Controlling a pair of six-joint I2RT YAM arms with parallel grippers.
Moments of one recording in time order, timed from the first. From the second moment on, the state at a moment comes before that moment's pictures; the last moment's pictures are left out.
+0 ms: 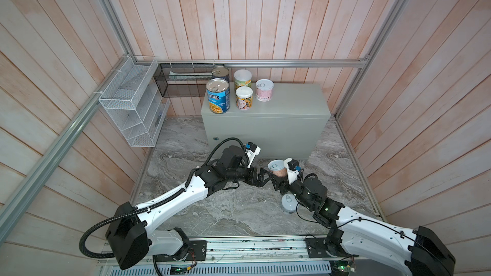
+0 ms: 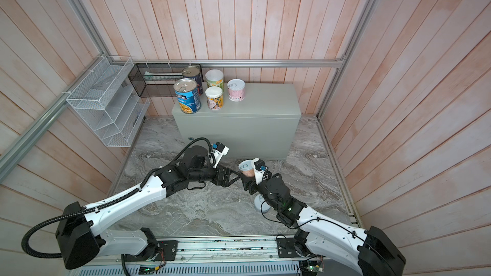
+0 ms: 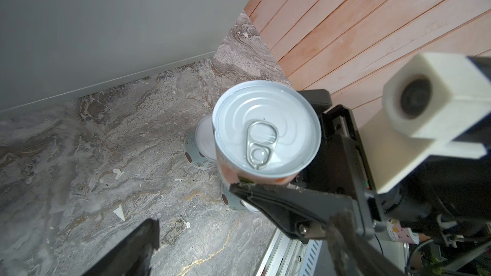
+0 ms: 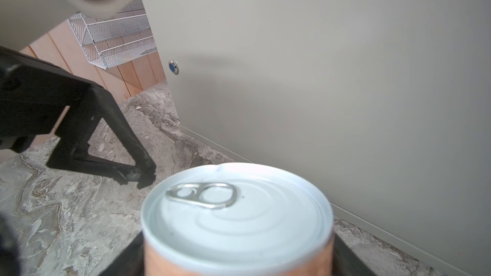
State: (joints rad) left arm -0.80 1.29 0.98 -0.25 0.37 -0.46; right arm 0.86 0.91 0.33 0.43 0.21 0.13
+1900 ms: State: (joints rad) left arm -0.76 1.29 0.49 0.44 0.10 -0.27; right arm 0.84 0.87 0.88 0.10 0.12 0.14
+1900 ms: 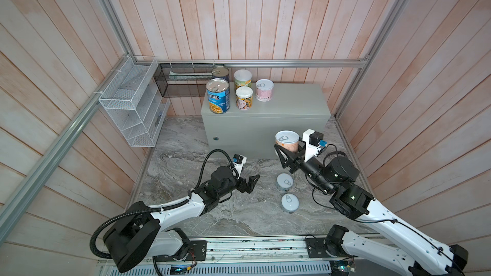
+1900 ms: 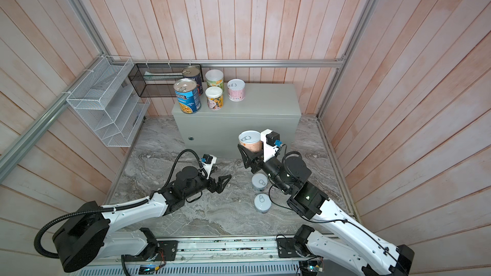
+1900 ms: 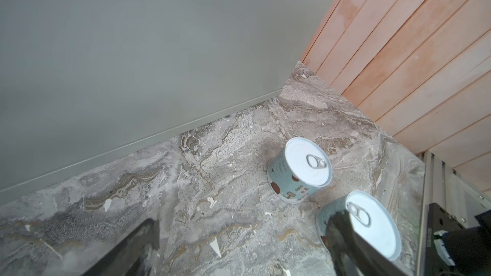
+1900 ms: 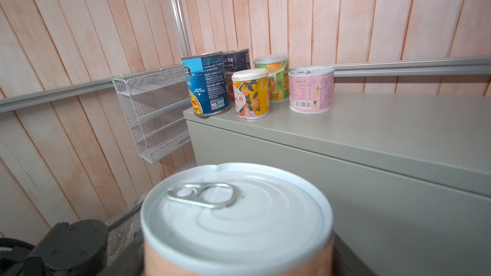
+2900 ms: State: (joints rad) left arm -0.76 1.29 0.46 0.58 0.15 -0.28; right arm 0.52 1.48 1.37 0.27 -0.17 0.17
